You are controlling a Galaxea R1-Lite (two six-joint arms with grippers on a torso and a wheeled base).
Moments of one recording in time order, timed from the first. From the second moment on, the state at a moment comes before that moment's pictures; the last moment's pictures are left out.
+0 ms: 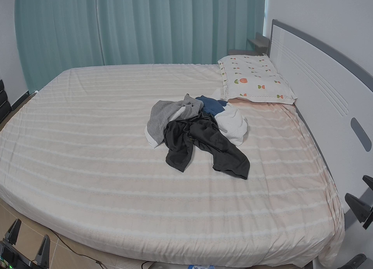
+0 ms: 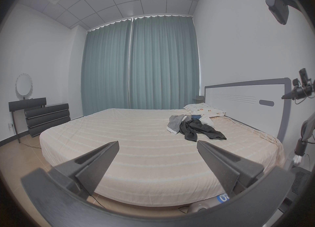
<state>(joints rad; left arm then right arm) -0.01 0.02 -0.02 0.01 -0.02 0.01 0.02 0.55 -0.29 -0.10 0.25 0.01</state>
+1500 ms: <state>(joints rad) 0.00 0.02 -0.02 0.01 -0.02 0.01 0.34 2.45 -1.22 -0.64 -0.03 0.69</state>
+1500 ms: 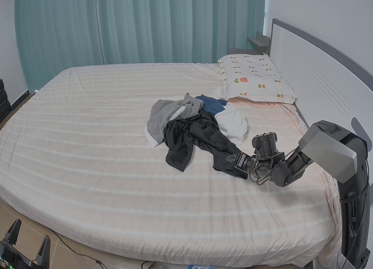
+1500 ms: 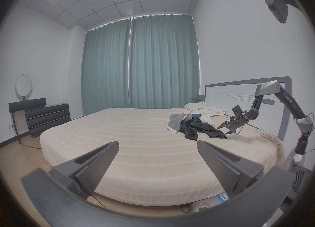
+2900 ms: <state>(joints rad) 0.00 0.02 -0.02 0.01 -0.02 0.01 0.35 2.67 -1.47 -0.64 -0.11 0.57</state>
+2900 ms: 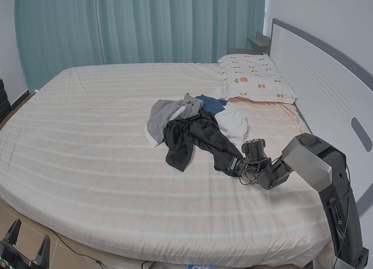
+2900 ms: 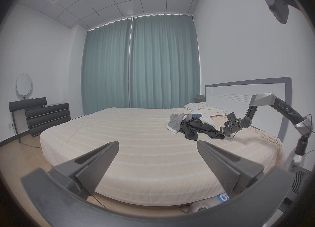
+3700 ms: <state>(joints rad) 0.00 0.02 -0.02 0.01 -0.02 0.04 0.36 2.20 -0.72 -1.15 0.23 0.70</state>
